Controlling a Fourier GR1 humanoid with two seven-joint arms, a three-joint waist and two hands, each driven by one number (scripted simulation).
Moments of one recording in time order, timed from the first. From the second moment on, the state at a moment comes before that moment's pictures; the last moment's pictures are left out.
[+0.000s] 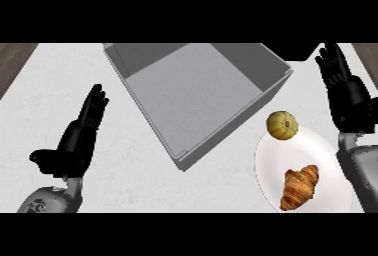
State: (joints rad) left arm -0.14 0.32 -0.25 -1.60 0.18 0.30 -0.03; right arm -0.38 -0.44 0.09 -1.44 -0.18 -0.22 -0.02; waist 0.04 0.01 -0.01
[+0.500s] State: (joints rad) left arm -0.03 0.44 -0.20 -1.52 0.11 0.33 0.02; right arm -0.24 -0.47 -0.06 -1.34 0.07 -0.68 0.10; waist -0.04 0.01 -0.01
